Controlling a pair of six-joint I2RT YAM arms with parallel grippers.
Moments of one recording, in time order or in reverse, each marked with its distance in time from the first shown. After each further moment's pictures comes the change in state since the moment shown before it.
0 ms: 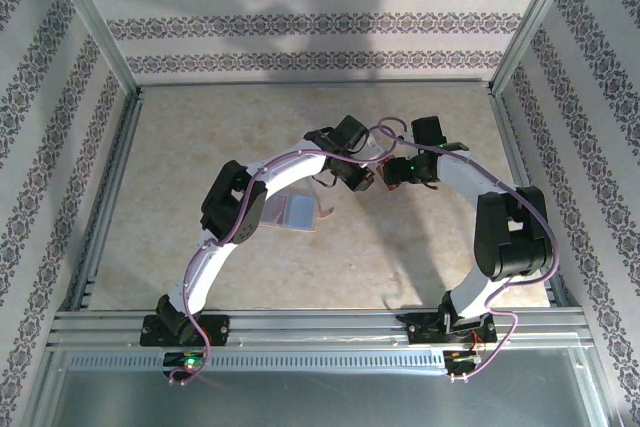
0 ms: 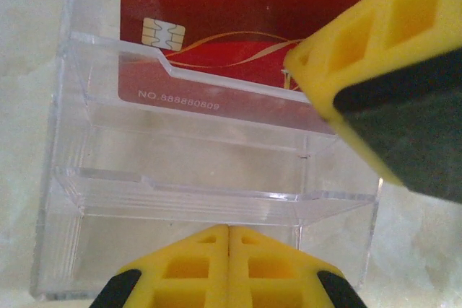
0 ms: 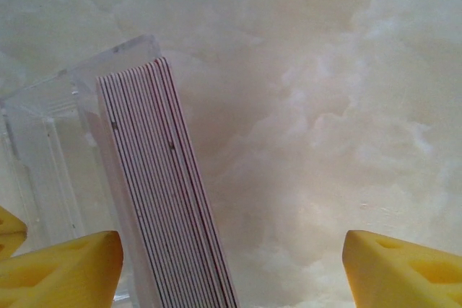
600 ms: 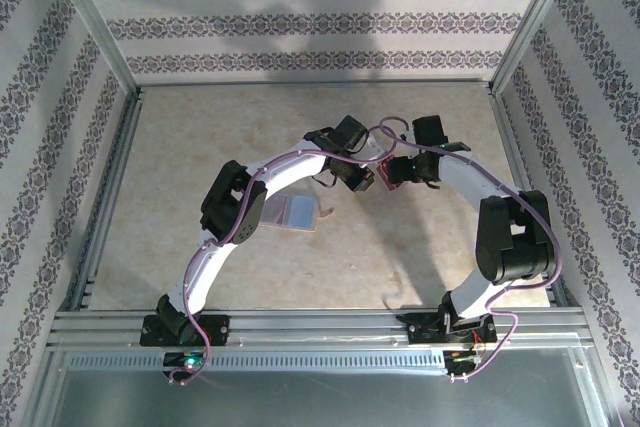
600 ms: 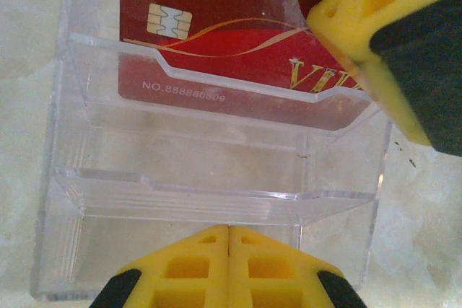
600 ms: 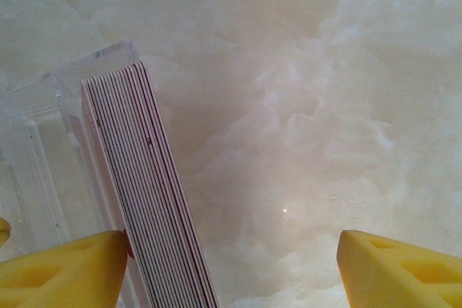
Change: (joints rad) left arm 0.000 -0.002 -0.005 0.005 0.000 0.008; right arm 0.000 -0.024 0.000 -0.011 0.049 -0.006
